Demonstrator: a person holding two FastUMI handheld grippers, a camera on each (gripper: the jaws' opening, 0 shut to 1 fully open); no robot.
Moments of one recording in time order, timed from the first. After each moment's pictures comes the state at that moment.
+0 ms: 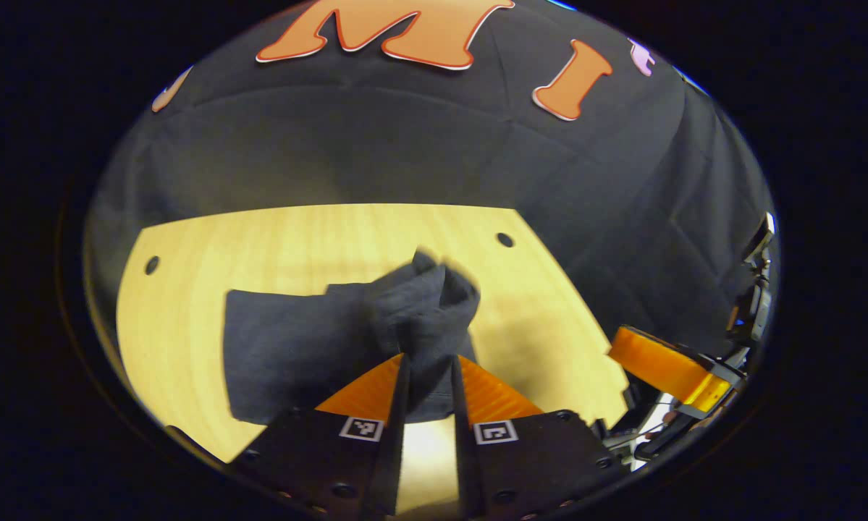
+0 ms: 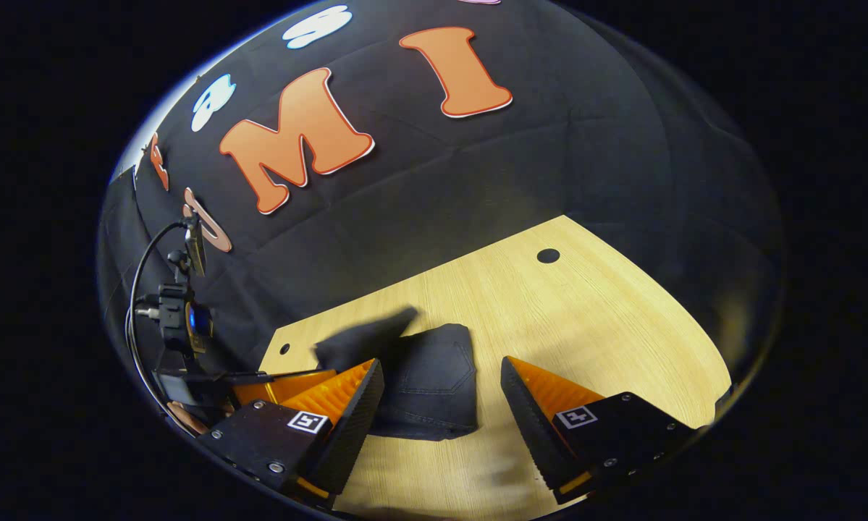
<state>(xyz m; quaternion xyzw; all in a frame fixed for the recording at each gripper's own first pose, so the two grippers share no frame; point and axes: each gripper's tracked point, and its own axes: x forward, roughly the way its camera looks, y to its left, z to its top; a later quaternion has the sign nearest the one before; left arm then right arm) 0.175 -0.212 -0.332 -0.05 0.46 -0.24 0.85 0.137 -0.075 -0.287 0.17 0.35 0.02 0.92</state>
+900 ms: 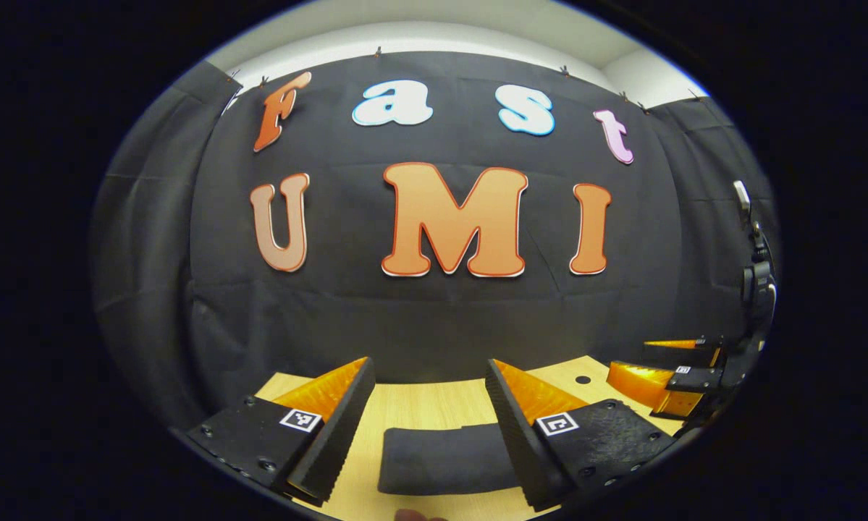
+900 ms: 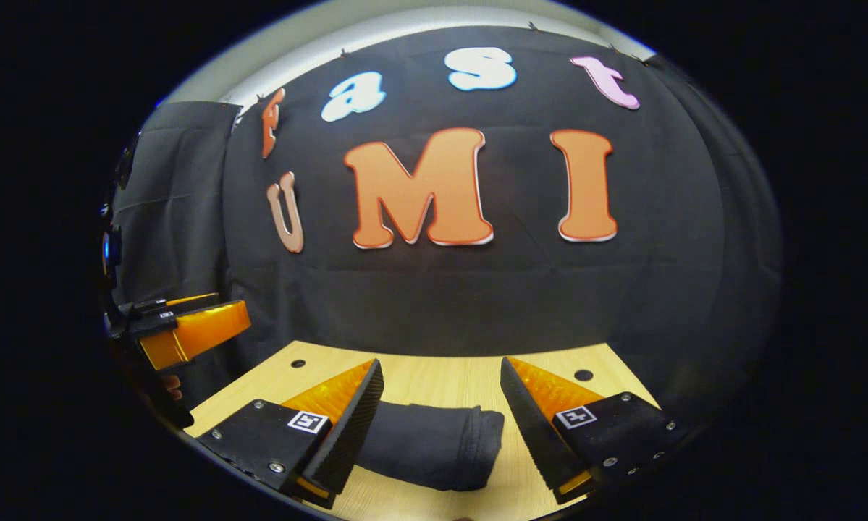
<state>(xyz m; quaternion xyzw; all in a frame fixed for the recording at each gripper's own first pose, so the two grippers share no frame) 0.153 -0.051 -0.136 0.08 0.08 -0.06 0.99 0.155 0.024 -0.163 0.00 0.12 0.12 0.99</state>
